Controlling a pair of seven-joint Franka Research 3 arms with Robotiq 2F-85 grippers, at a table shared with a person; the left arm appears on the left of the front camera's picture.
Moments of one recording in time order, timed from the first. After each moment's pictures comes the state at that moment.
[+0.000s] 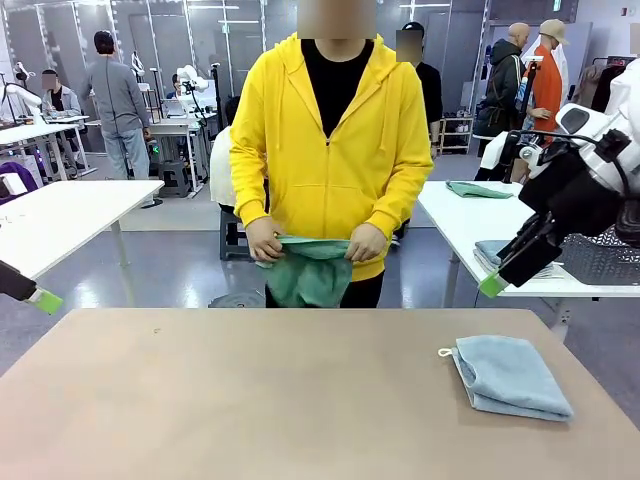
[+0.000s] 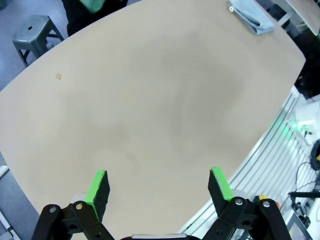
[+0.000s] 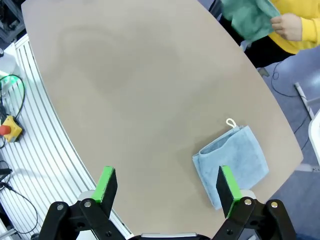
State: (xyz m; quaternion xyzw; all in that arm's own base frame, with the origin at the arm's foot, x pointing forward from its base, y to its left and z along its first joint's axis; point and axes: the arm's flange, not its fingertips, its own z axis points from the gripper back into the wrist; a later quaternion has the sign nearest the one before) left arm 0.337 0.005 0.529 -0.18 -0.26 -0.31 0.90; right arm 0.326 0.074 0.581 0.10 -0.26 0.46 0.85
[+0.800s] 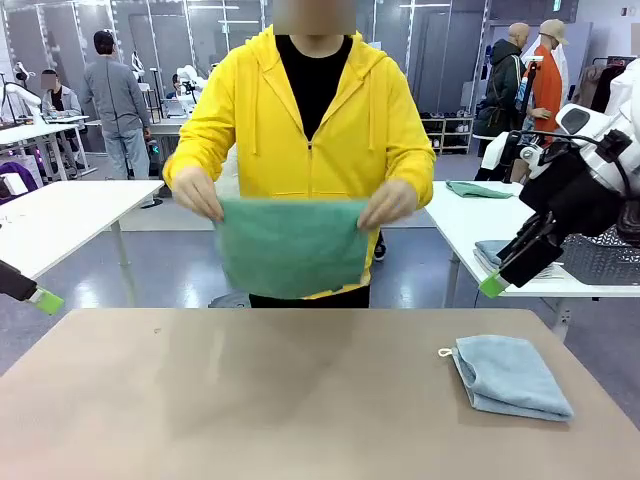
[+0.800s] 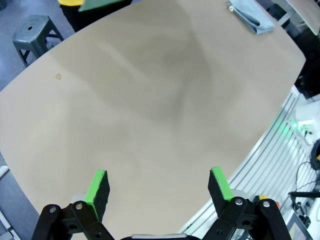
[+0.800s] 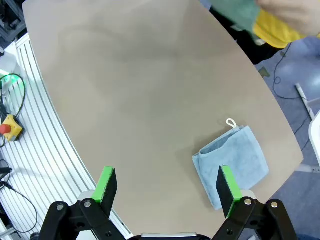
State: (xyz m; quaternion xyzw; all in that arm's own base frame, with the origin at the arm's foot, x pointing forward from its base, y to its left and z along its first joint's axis) left arm 0.337 0.005 0.530 -0.18 -0.26 -0.31 0.90; right arm 0.326 0.072 0.580 0.10 -0.26 0.46 0.85
